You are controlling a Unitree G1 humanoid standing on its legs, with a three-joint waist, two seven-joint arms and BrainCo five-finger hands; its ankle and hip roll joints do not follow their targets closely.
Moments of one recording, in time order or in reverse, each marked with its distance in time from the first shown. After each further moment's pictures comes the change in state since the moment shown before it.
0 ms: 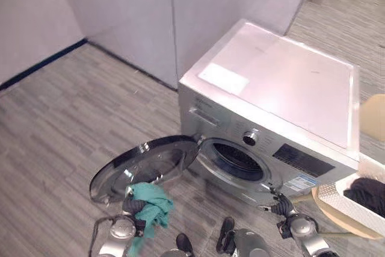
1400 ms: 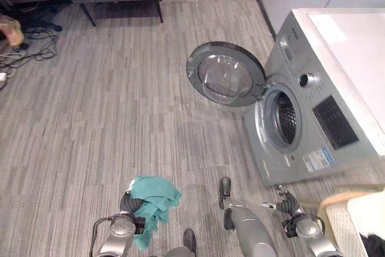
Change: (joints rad) left arm -0.051 -0.025 0.064 0.071 -0.007 -0.006 0.040; right arm 0.035 -0.041 -0.028 -0.071 0.002 -0.015 -0.017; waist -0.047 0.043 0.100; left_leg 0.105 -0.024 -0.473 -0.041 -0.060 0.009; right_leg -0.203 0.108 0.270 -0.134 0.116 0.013
